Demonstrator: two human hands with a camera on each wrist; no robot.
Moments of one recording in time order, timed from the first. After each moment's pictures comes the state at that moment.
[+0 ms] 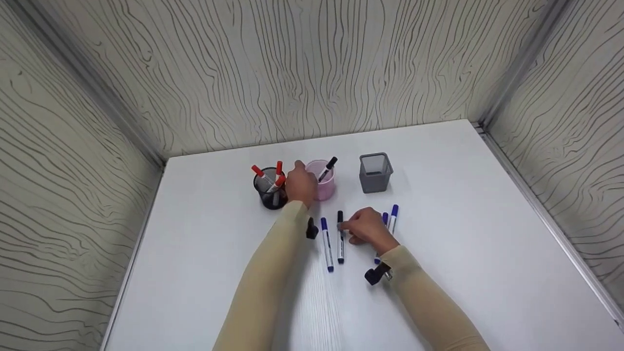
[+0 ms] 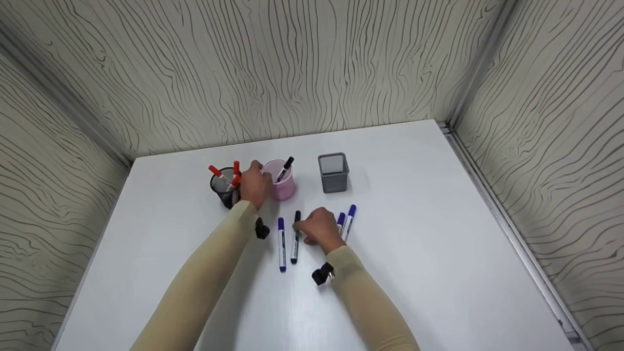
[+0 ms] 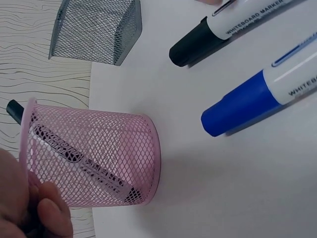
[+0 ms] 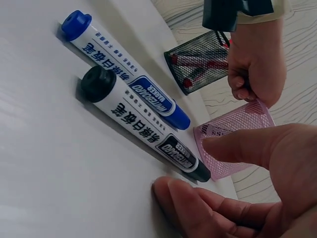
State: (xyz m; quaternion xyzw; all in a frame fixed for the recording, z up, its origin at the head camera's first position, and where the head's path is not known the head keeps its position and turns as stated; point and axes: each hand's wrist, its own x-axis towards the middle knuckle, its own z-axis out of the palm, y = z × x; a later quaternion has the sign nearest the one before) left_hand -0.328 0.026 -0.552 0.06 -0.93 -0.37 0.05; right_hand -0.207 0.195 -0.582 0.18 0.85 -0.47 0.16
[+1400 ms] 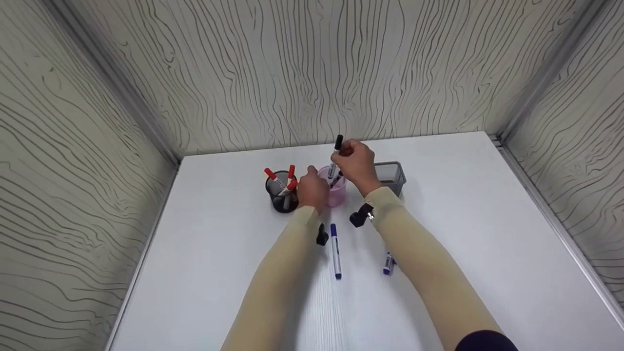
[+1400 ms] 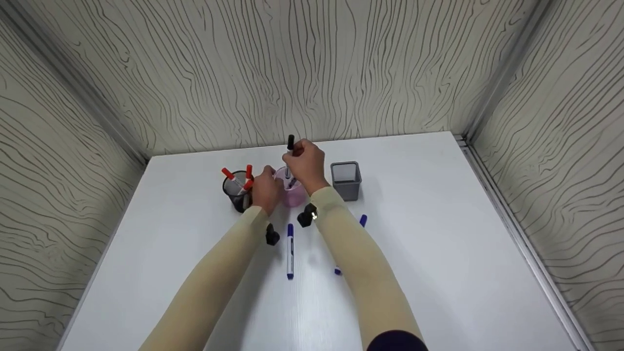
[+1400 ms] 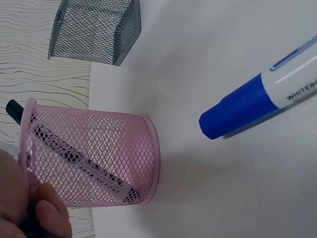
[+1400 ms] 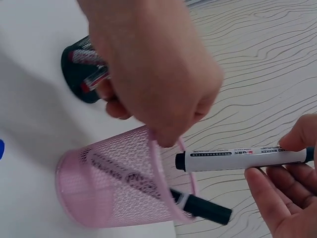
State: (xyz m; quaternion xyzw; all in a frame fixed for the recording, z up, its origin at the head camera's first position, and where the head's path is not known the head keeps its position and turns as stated) left_hand -0.330 0.028 -0.555 0.07 -0.93 -0.36 0.06; right_hand -0.332 0.162 -0.489 0.02 0.85 -0.52 -0.13
